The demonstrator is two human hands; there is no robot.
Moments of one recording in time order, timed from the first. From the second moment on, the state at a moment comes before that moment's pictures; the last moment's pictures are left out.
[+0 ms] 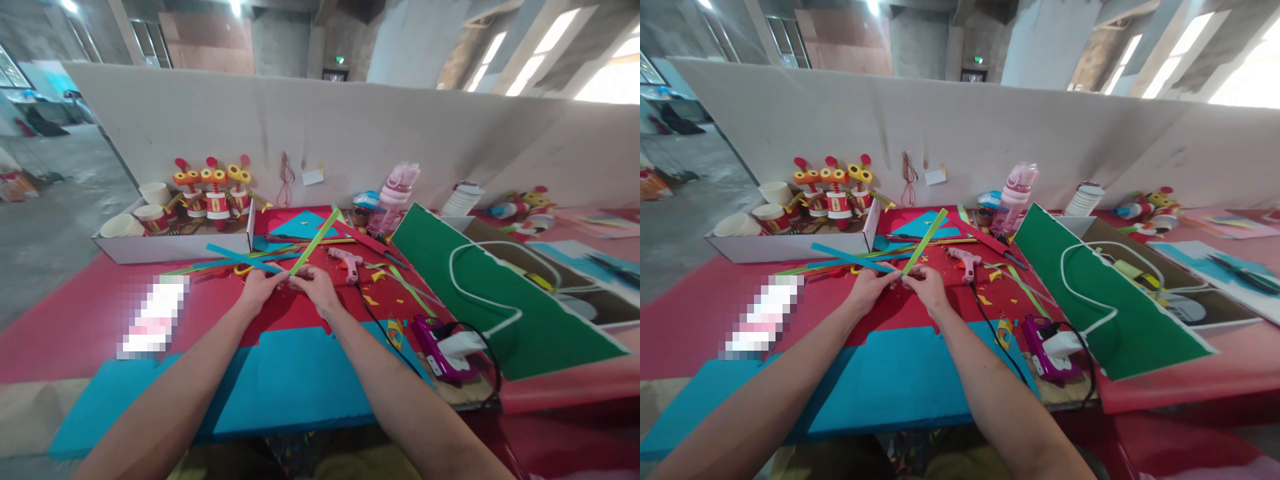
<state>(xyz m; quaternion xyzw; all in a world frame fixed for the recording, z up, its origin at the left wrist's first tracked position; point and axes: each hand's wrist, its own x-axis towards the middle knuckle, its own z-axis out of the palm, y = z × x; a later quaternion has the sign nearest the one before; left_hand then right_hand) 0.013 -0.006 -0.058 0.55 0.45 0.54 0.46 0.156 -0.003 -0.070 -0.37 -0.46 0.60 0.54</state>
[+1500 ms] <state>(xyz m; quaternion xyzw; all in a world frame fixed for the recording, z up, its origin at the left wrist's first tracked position) 0.011 -0.003 -0.062 0.56 0.42 0.50 0.51 0.156 -0.002 -0.069 -0.40 -0.45 0.59 0.54</state>
